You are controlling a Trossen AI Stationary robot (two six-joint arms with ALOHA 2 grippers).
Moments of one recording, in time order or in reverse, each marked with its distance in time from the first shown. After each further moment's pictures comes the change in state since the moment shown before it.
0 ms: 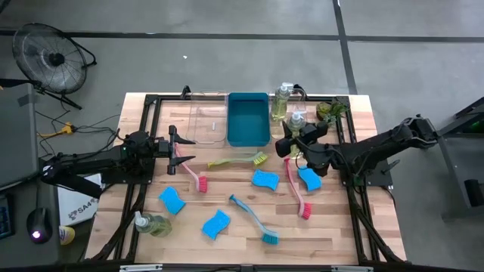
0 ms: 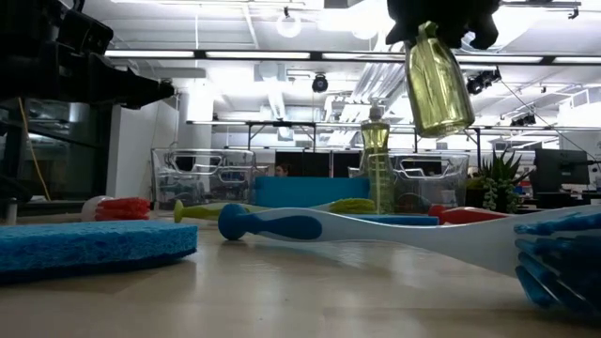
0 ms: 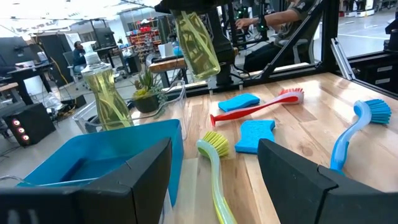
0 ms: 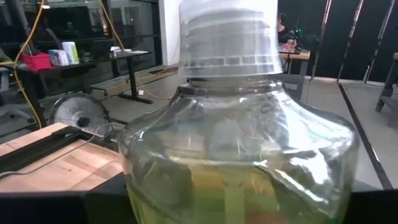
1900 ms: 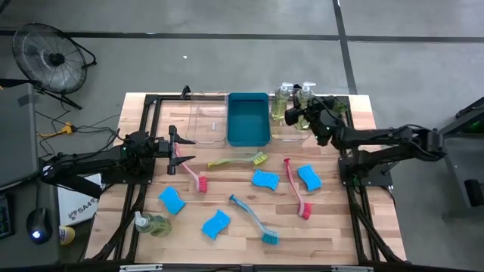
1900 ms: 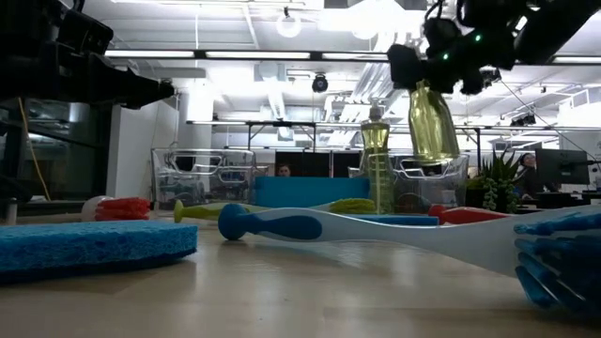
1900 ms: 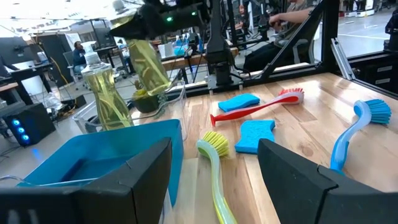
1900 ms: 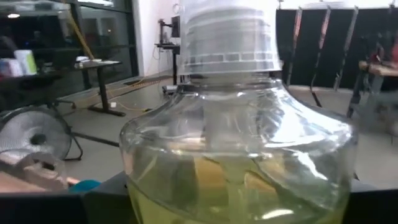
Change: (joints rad) left arm 0.000 0.000 0.000 0.000 0.000 0.000; right arm -0.567 -0.060 -0.244 0.406 -0.471 -0.216
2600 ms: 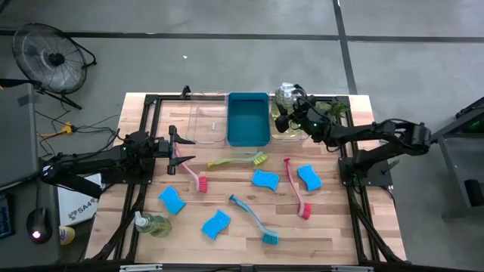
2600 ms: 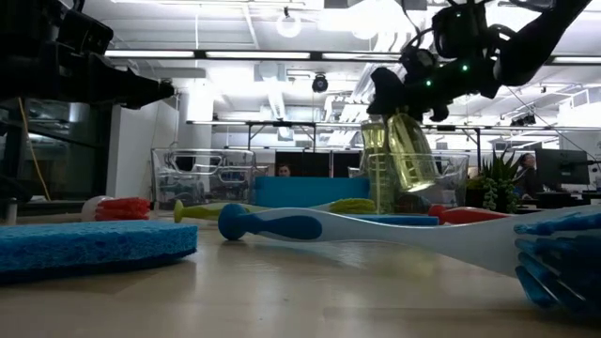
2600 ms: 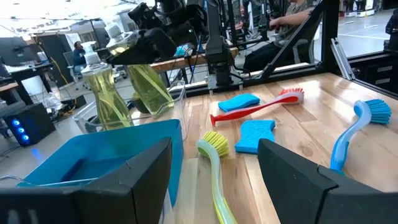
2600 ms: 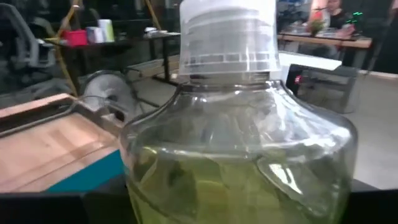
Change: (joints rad) left arm 0.000 0.000 0.000 0.000 0.000 0.000; right arm -0.065 0.183 0.001 0.066 -0.339 0.050
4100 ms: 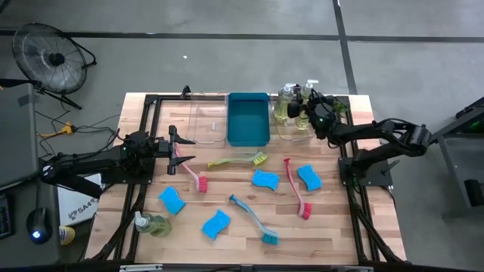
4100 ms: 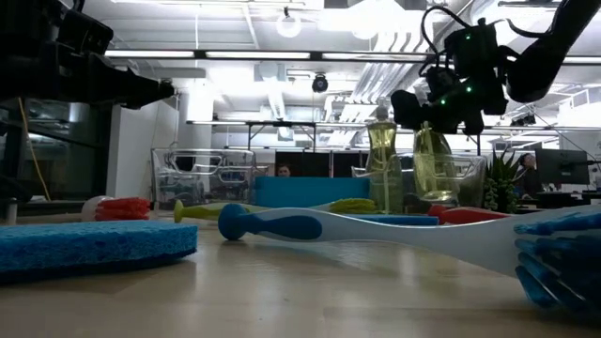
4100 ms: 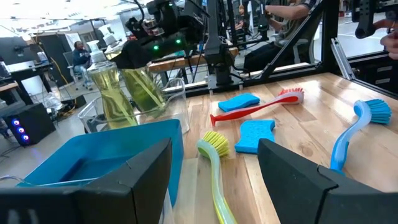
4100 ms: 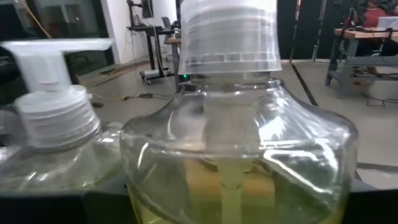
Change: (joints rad) left arm 0.000 0.000 0.000 0.000 0.000 0.000; right arm -0.169 0.016 -0.092 0.109 0.205 0.078
